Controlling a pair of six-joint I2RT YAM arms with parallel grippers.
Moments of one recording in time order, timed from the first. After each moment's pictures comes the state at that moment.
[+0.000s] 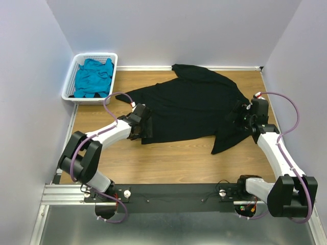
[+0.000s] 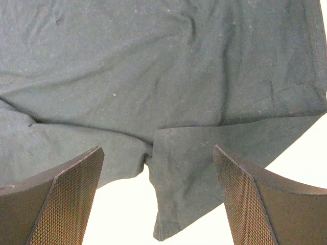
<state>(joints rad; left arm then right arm) -0.52 1.52 0.86 -0.44 -0.17 -0.53 -0.03 1.11 0.74 -0.34 -0.04 0.44</state>
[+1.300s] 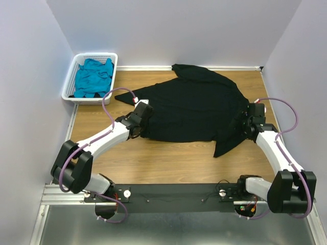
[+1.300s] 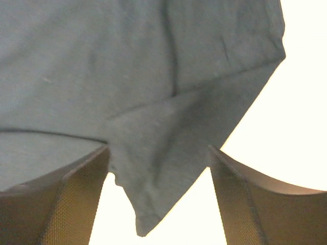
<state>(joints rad) -0.59 1.42 0.89 -0.46 -0.22 -0.51 -0.03 1.13 0.72 -0.47 0.08 0.46</state>
